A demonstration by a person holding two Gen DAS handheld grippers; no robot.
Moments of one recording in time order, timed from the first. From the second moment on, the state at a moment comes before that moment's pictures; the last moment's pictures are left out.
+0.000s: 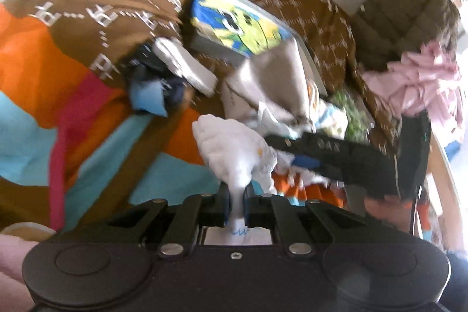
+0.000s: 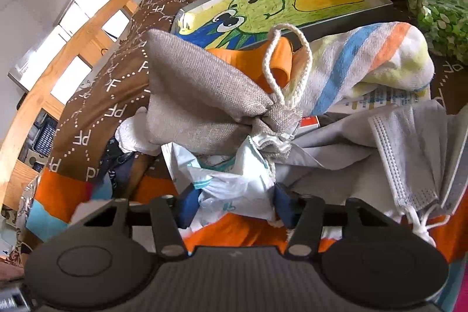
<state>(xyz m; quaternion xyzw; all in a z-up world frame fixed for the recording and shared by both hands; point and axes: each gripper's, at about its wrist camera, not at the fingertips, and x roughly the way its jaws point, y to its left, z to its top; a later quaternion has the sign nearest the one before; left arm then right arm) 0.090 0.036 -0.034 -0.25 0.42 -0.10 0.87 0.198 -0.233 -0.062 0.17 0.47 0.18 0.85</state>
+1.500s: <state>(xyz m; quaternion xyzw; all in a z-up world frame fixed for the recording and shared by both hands) 0.334 0.056 -0.014 -0.13 0.22 -0.15 0.96 0.330 -0.193 -0.035 0.17 0.27 0.13 0.94</state>
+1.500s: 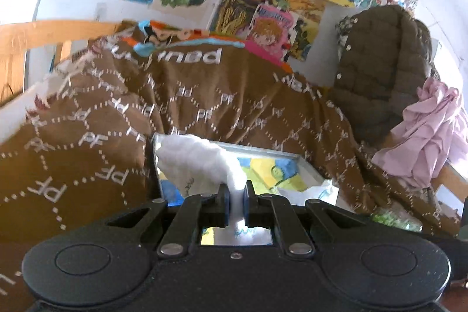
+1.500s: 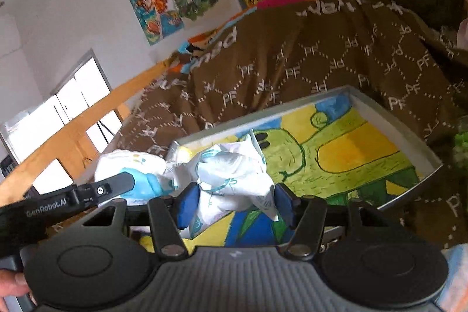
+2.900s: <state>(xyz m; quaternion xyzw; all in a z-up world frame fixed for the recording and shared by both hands) 0.286 0.074 0.004 -0.16 0.21 -0.08 0.96 0.295 -0.207 0.014 0.15 0.21 0.13 0.96</state>
